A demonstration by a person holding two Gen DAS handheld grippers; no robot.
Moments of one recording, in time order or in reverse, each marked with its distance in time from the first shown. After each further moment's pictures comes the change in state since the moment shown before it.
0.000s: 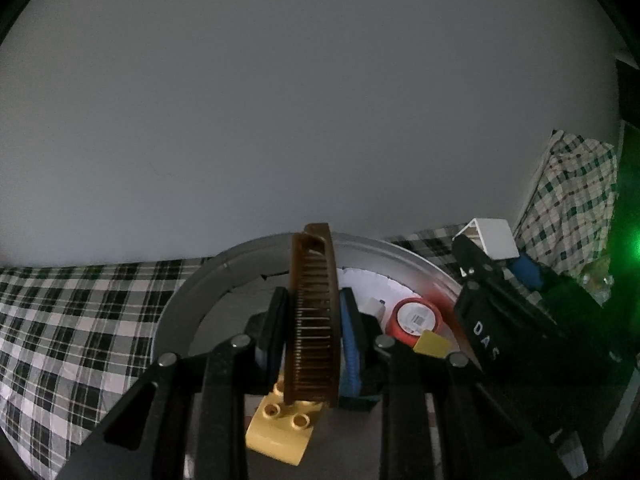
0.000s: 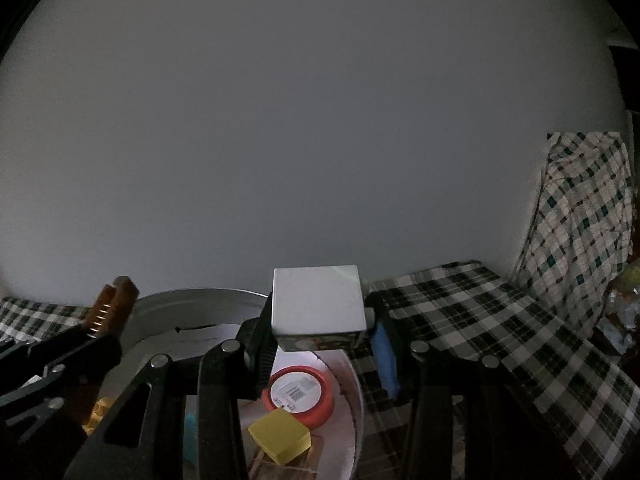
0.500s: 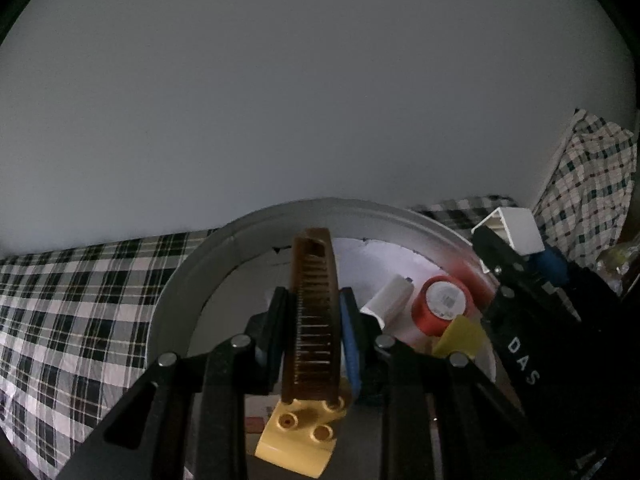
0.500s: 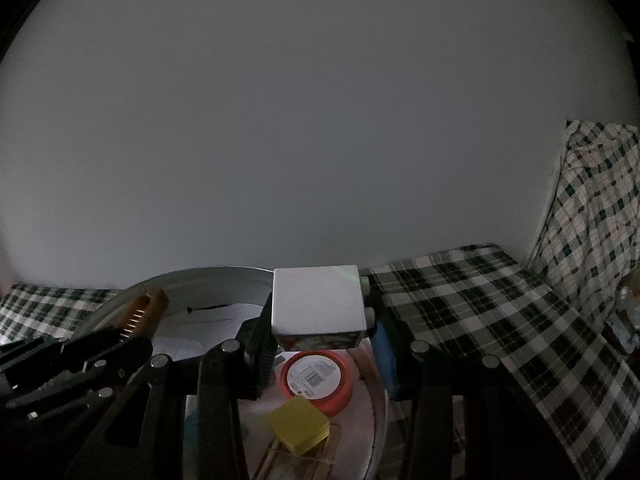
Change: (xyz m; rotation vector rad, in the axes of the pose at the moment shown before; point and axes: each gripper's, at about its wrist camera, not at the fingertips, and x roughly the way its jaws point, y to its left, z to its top) left arm 0.027 0.005 0.000 0.004 0.128 0.050; right arm 0.013 0.005 -0.004 -0.013 0.083 0.047
